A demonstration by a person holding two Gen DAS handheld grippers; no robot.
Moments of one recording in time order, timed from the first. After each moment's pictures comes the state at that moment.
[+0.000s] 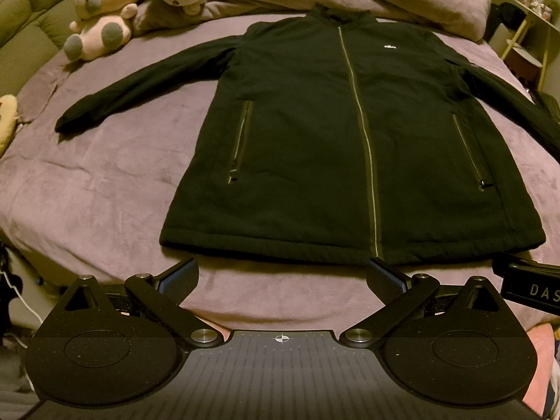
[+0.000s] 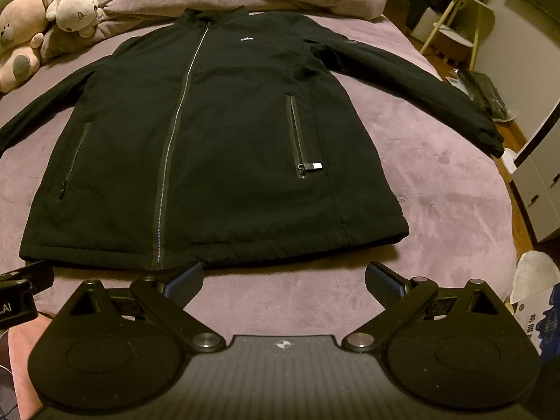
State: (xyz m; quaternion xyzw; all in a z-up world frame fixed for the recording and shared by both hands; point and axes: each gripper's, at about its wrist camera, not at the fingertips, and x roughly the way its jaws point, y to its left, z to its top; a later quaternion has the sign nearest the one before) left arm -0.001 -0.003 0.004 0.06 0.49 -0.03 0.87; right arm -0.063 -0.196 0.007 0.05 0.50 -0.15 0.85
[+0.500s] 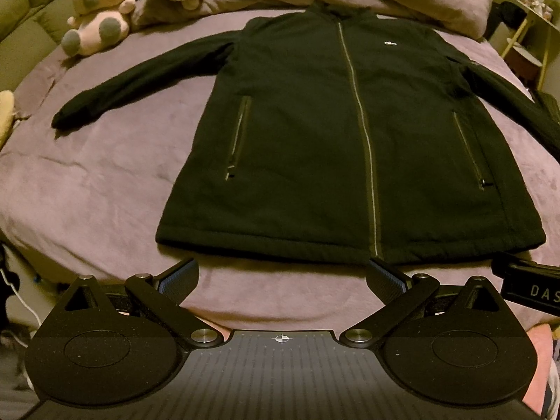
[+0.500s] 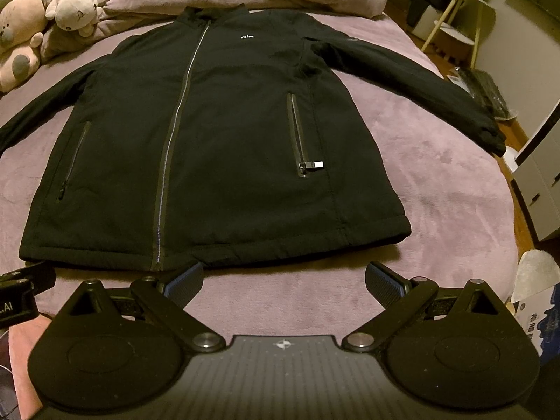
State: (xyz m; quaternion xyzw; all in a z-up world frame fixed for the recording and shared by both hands) left arm 0.003 -0.001 -0.003 0.05 0.50 -0.04 0.86; right arm -0.060 -0.198 0.005 0.05 0.51 -0.15 0.85
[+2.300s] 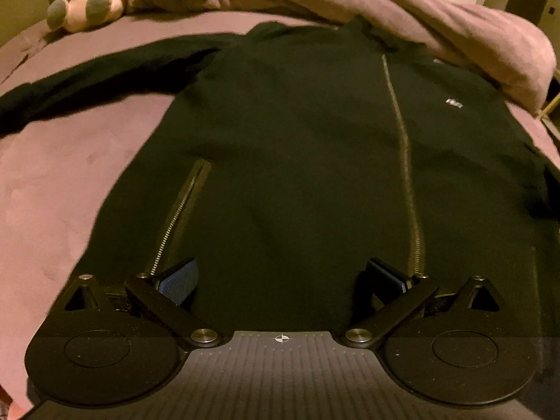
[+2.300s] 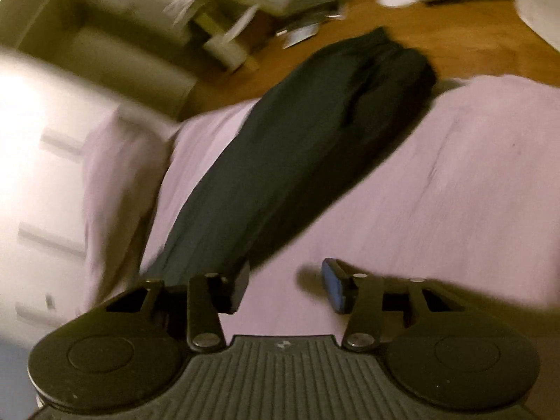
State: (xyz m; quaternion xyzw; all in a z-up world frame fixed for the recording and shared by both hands) left arm 0.207 -0.024 -0.107 -0.05 0.47 -0.01 0.88; right arm 0.032 -0.580 -0.143 0.58 0.17 -0.31 0.73
